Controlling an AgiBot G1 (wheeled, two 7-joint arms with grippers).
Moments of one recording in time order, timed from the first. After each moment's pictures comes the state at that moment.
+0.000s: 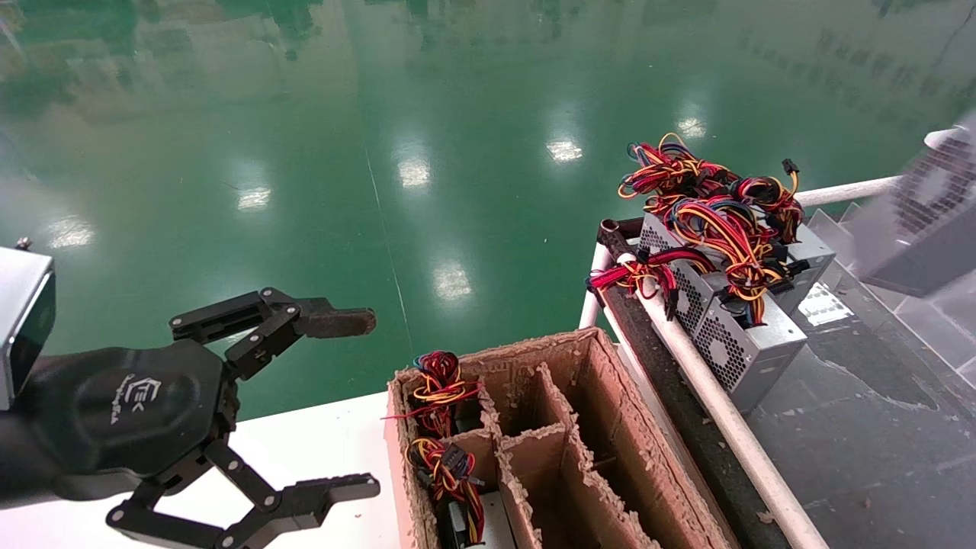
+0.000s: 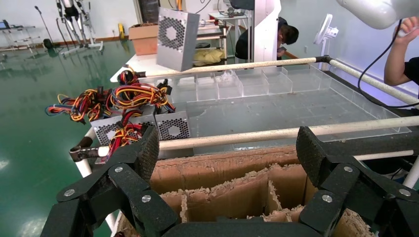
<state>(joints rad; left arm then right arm) -1.09 0.59 0.33 -1.27 0.70 1.48 -0.16 0.84 -0.40 0.33 0.97 -0.70 -1.25 -0.44</state>
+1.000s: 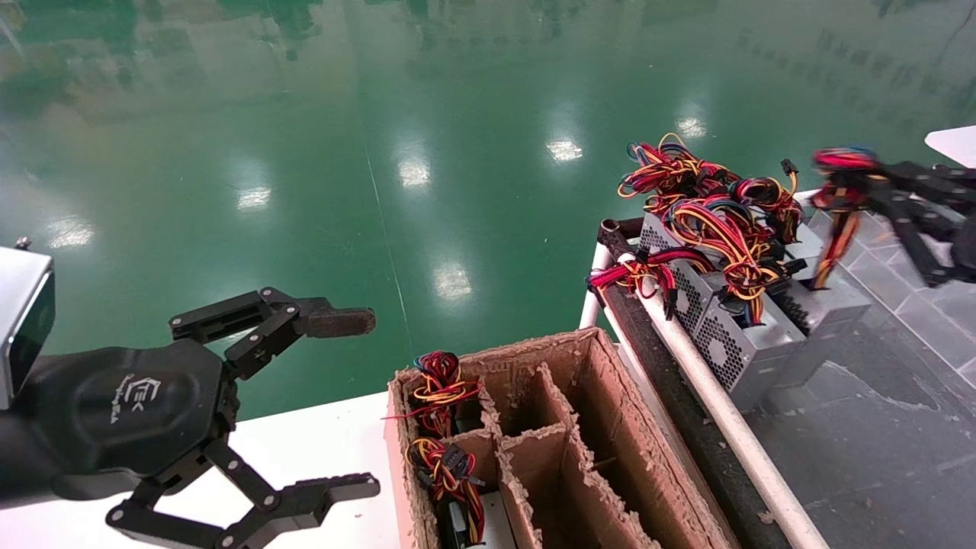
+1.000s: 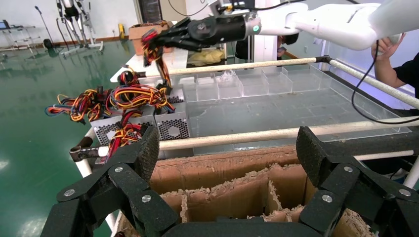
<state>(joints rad) -1.09 0.59 0.33 -1.27 0.70 1.48 -0.16 1.06 -0.63 0.07 0.74 -0.95 -1.23 -0.51</state>
